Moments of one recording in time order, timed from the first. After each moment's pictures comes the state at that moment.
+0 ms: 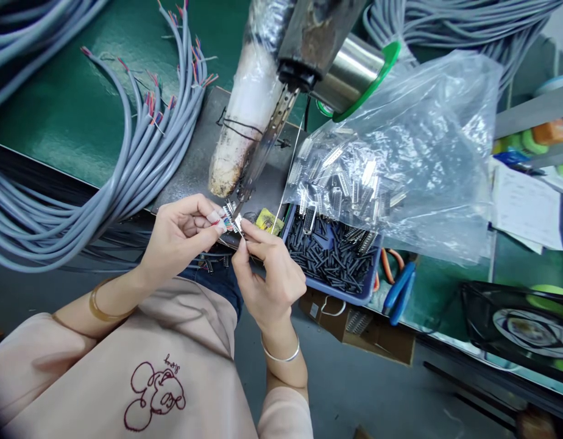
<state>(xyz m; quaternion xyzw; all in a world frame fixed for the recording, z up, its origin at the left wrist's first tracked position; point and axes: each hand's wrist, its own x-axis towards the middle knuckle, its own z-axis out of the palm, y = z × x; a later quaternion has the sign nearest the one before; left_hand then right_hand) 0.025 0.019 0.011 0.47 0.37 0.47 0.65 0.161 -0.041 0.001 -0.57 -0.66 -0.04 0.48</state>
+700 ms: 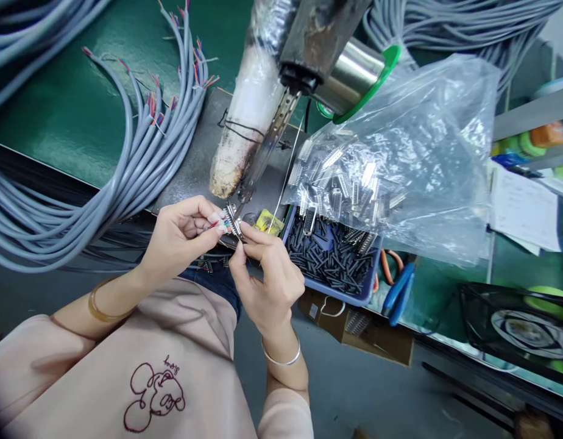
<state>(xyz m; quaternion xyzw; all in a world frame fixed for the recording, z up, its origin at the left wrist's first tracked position) 0.023 0.019 0.008 0.47 0.38 0.46 0.65 0.160 -0.043 0.006 -0.58 -0.68 -0.04 0.46</state>
